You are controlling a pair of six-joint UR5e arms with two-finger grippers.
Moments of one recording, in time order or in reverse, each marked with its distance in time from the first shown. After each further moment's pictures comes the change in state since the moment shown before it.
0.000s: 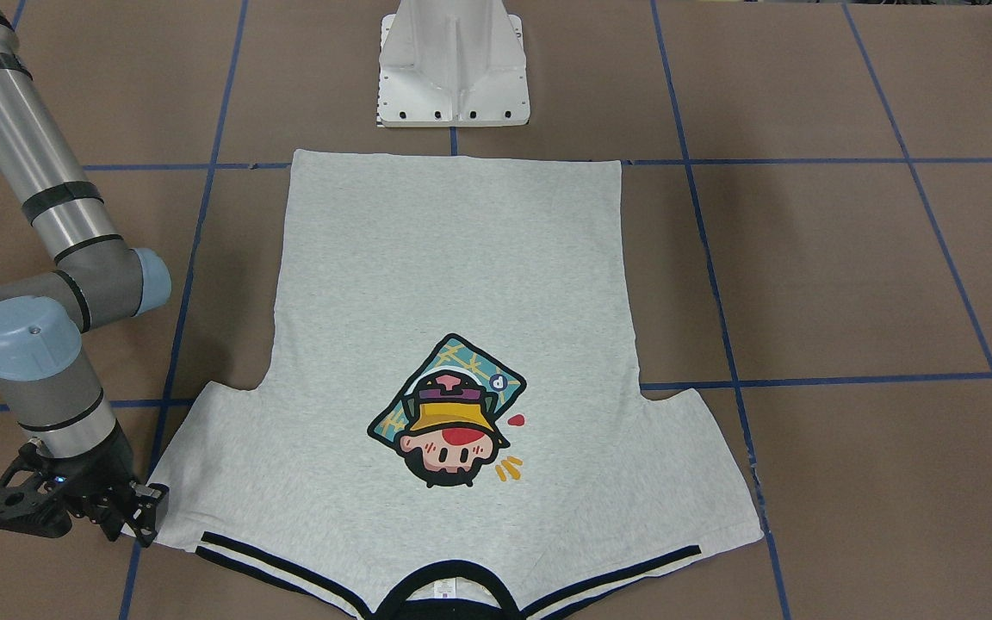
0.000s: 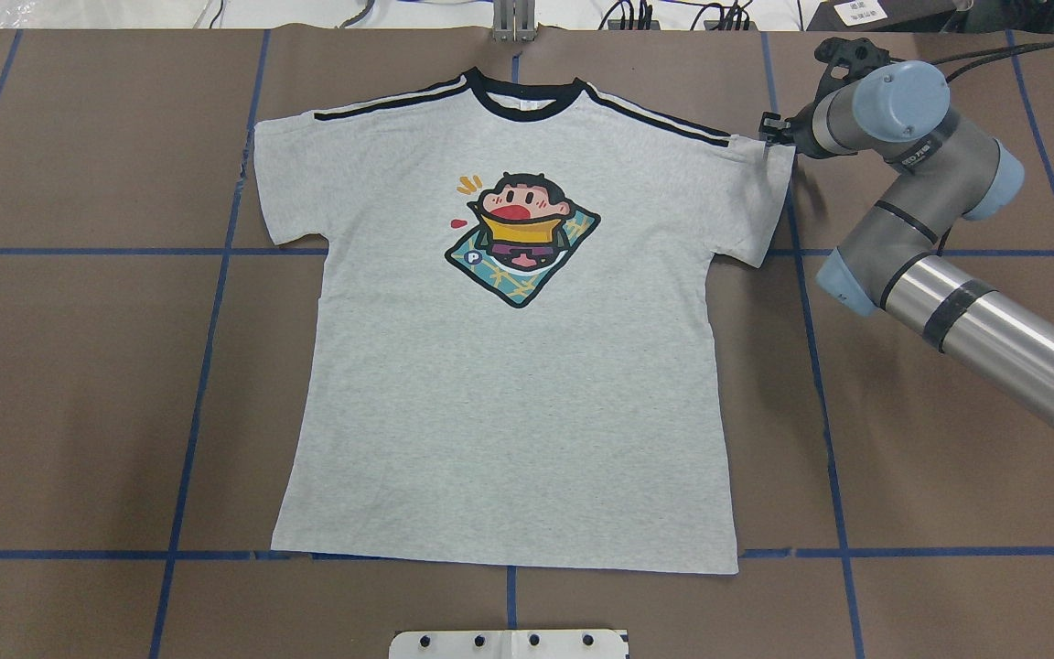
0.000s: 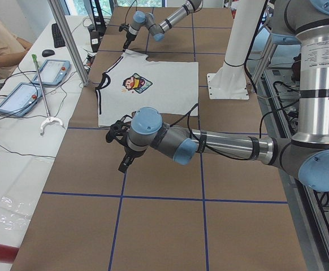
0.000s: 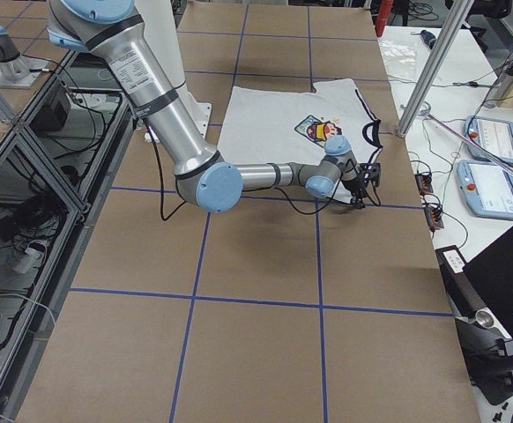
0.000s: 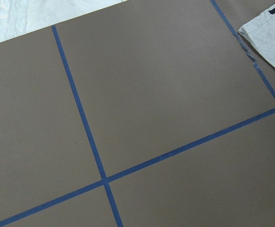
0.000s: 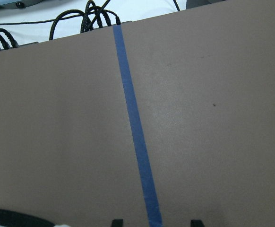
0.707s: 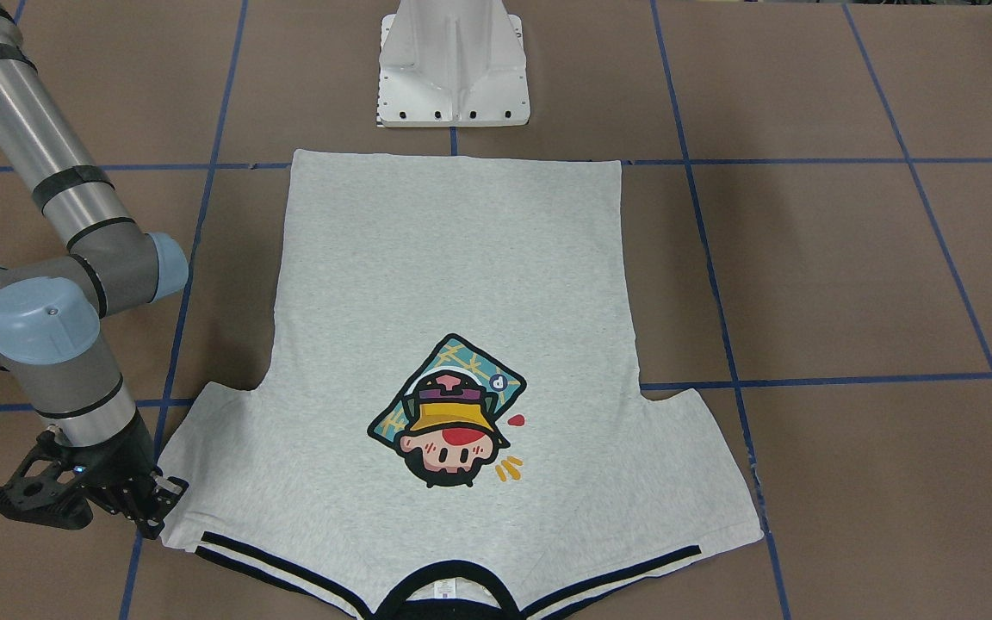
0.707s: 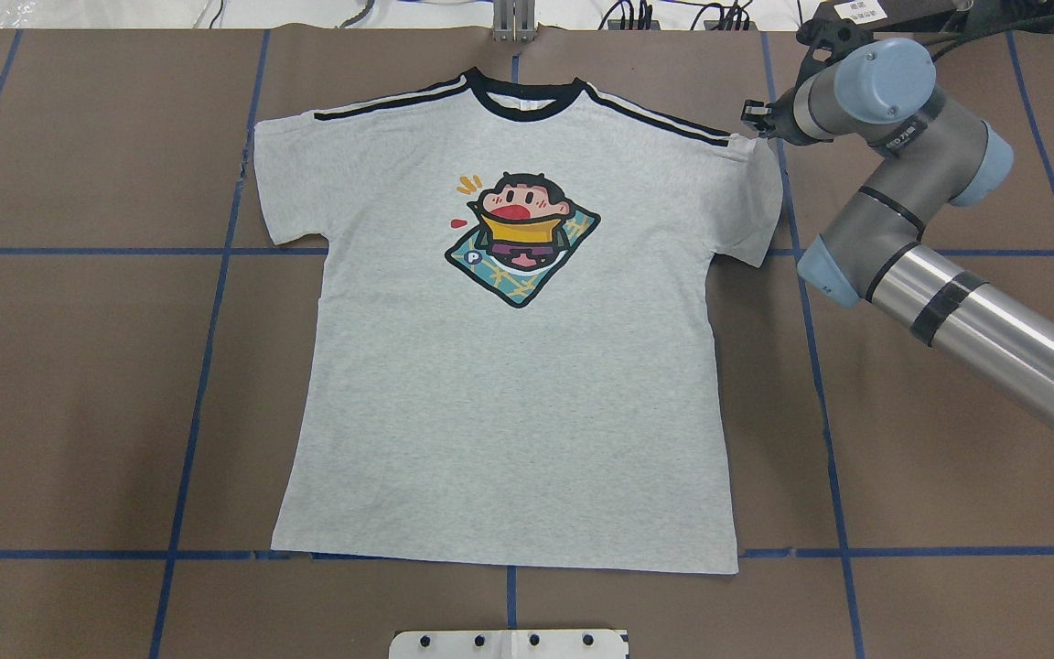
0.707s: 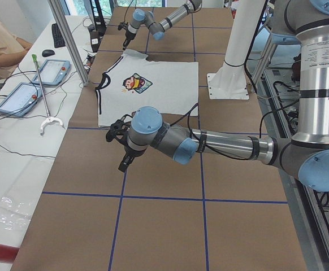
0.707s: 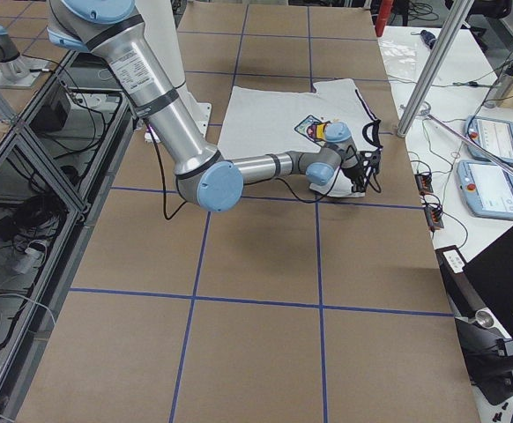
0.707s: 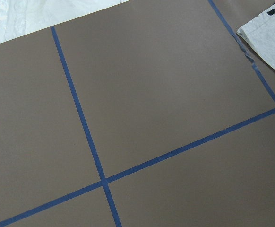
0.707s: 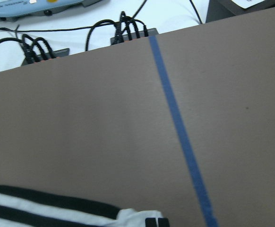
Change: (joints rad) left arm 0.000 0.000 -0.005 0.000 -0.001 -0.002; right arm -0.017 0.031 0.132 -0.154 0.006 0.019
